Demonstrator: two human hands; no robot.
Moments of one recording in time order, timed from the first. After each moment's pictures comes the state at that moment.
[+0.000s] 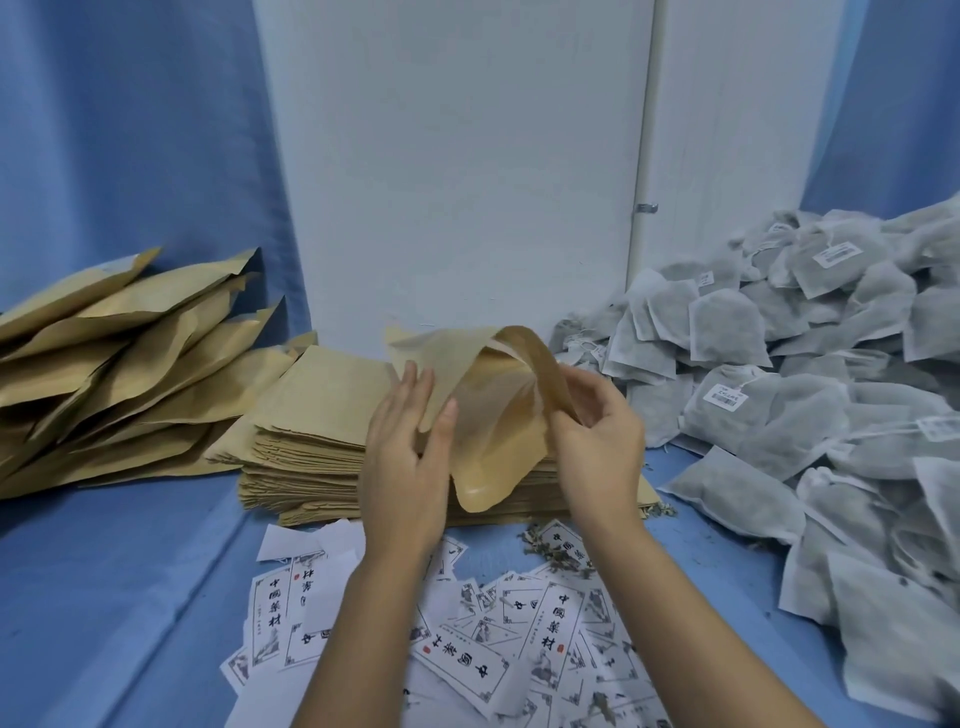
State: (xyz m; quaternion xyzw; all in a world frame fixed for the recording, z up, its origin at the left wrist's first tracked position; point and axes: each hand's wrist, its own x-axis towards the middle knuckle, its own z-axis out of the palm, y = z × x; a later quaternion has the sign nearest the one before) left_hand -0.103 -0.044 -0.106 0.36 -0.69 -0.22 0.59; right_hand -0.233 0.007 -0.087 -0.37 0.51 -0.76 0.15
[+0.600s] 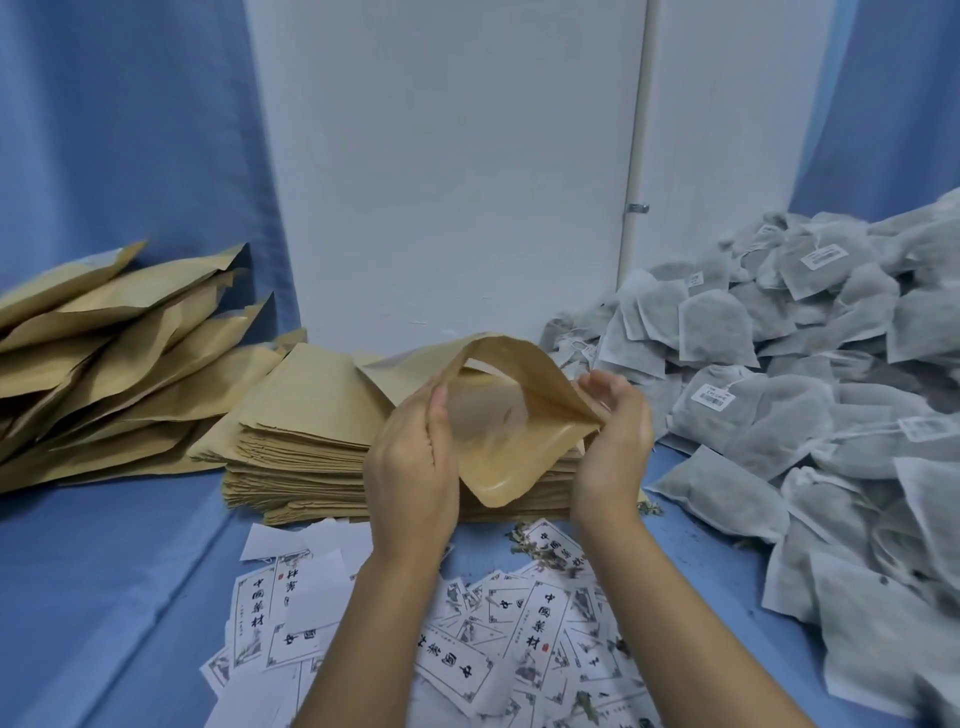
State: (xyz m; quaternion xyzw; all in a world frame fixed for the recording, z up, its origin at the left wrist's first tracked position) left_hand -0.121 -0.023 -0.097 0.34 -0.66 -0.09 0.66; right_hand -0.244 0.005 -0.089 -0.23 0.44 -0.85 0.19
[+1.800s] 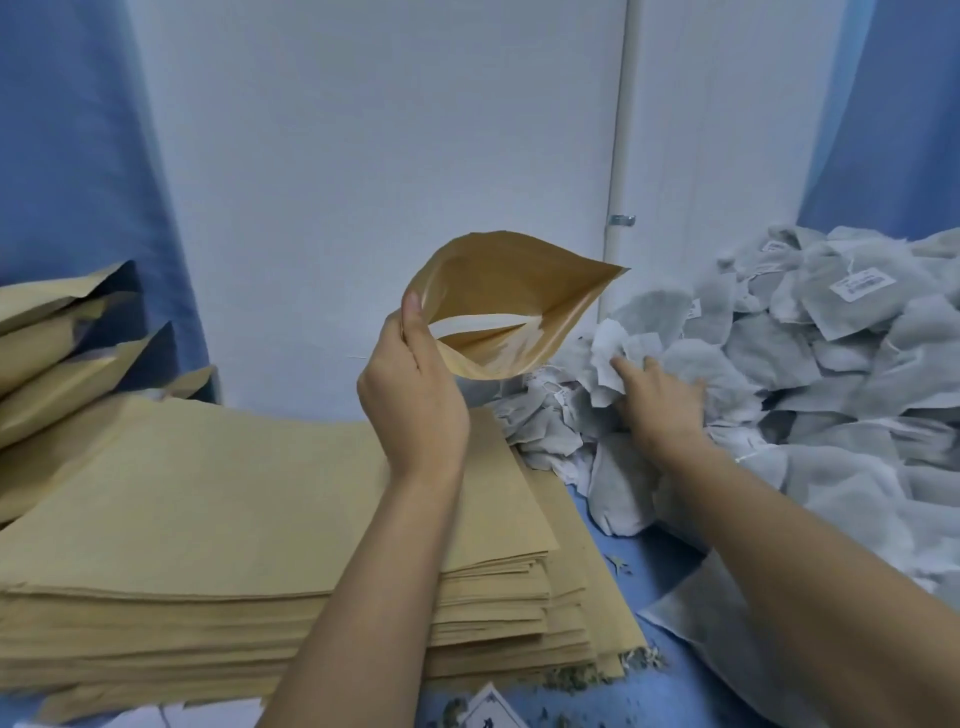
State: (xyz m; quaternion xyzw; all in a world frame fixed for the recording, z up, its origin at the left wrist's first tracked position) left_hand -0.249 -0.140 -0.031 0.35 -0.52 -0.21 0.75; right_hand -0.473 -0.136 -0.071 -0.47 0.85 -0.11 -0.21
